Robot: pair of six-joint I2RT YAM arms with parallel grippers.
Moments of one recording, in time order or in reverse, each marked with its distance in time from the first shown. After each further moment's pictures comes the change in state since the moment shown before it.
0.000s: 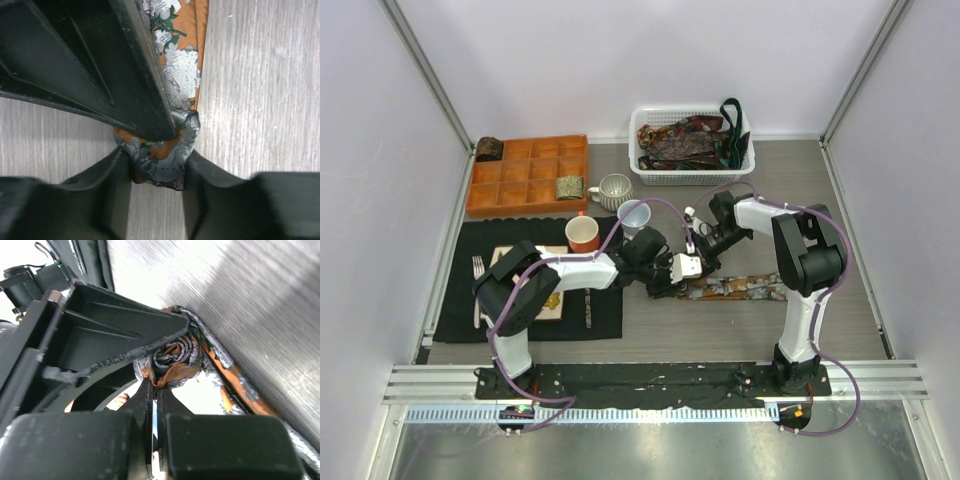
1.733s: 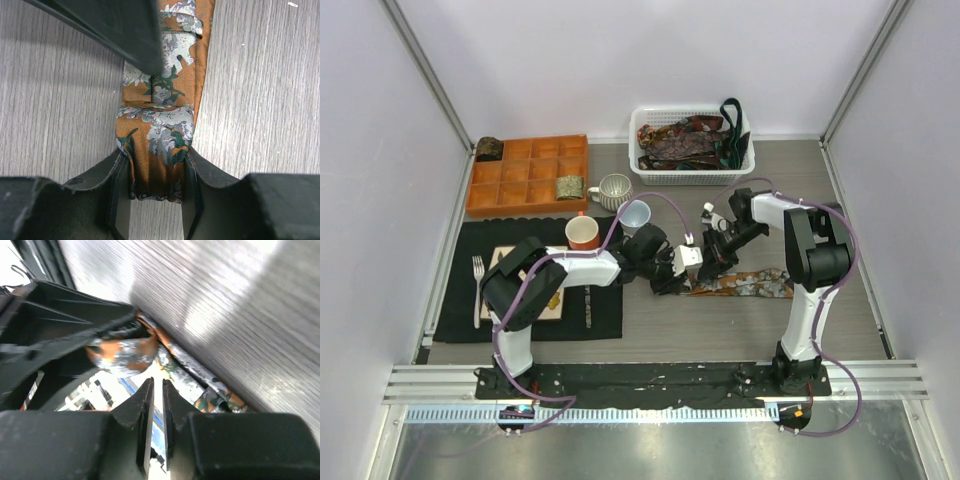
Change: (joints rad) left arm 0.011 0.047 0.021 0.080 0.038 -0.123; right arm -0.132 0.008 0.016 -0.053 0.111 -0.079
